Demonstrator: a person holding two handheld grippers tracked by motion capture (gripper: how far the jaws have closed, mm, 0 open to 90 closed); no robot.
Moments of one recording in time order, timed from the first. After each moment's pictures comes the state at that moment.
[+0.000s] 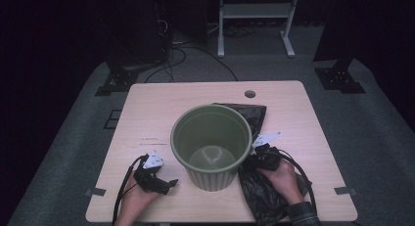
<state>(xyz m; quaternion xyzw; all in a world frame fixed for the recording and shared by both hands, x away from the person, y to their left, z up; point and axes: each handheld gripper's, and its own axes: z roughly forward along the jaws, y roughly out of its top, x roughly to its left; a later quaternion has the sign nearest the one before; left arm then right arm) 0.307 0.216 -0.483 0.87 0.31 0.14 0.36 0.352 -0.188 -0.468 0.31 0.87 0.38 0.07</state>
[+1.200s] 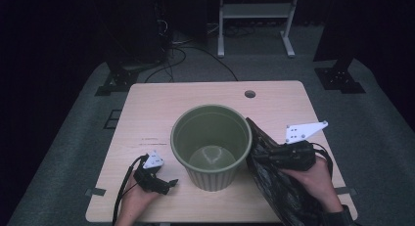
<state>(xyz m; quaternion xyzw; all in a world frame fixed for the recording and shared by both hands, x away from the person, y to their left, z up) 0.307 0.217 -0.483 0.87 0.31 0.14 0.36 0.291 -0.227 -0.341 0.18 0.84 0.50 0.02</state>
